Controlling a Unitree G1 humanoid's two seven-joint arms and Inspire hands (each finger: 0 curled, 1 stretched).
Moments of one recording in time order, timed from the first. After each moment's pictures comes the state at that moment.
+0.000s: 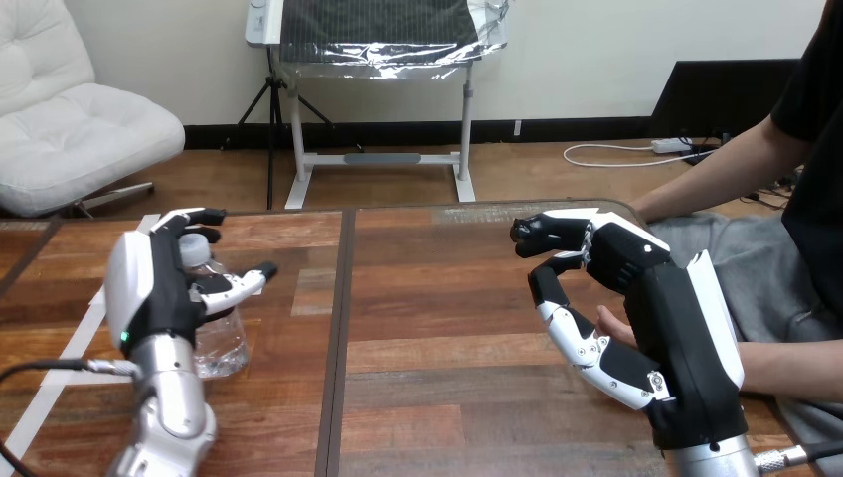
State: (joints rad) left arm -0.44 0.29 -0.07 0.90 0.28 -0.26 0.49; right arm 0.20 -0.13 0.04 -0.06 -0.11 -0.67 0.08
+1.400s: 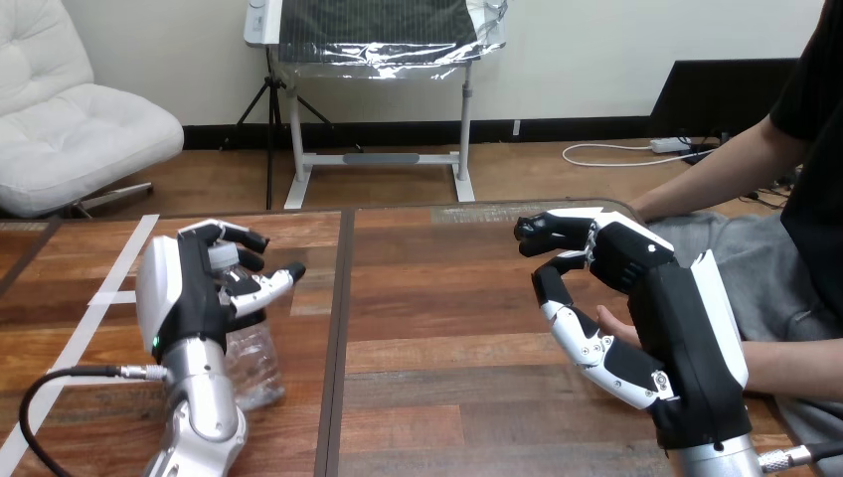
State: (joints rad) left arm -0.41 0.22 -0.06 0.83 0.29 -0.20 0.49; right arm 0.20 -0.13 0.03 -0.06 -0.11 -0.67 0.08
